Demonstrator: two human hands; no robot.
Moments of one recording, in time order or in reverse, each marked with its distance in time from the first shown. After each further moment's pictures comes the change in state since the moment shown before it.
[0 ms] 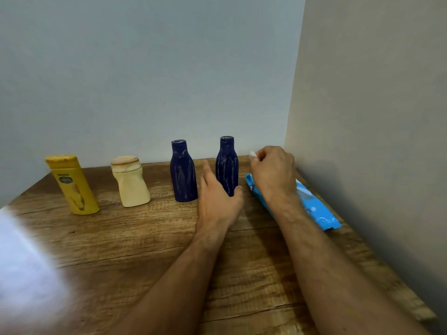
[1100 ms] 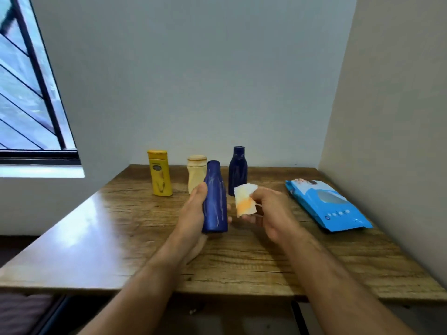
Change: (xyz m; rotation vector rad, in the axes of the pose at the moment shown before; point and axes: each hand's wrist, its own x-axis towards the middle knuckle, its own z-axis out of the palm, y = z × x) left_hand -0.083 -0.044 -0.165 -0.970 -0.102 -0.279; right_hand -0.128 -0.058 -0.001 0.942 -0.663 0.561
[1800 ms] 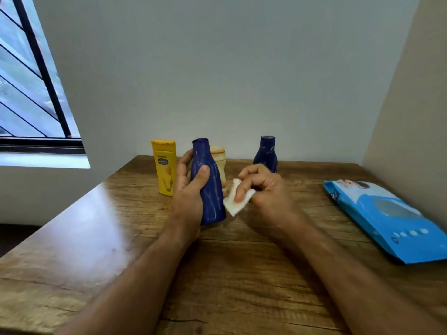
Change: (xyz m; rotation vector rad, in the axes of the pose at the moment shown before) left_hand 0.079 0.004 -0.036 0.051 0.103 0.368; right_hand 0.081 0.016 0.039 -0.433 -0.347 -0.658
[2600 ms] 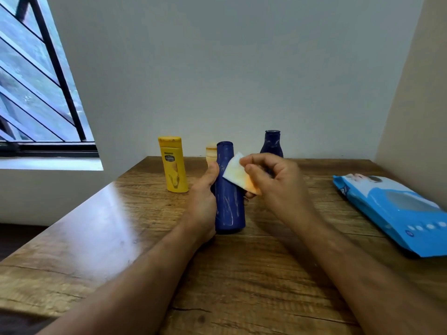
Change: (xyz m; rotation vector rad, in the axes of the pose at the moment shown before) left_hand -0.017 -0.001 0.016 -0.043 -0.120 -0.265; right_hand -0.010 -0.012 0.001 -0.033 0.160 -0.110
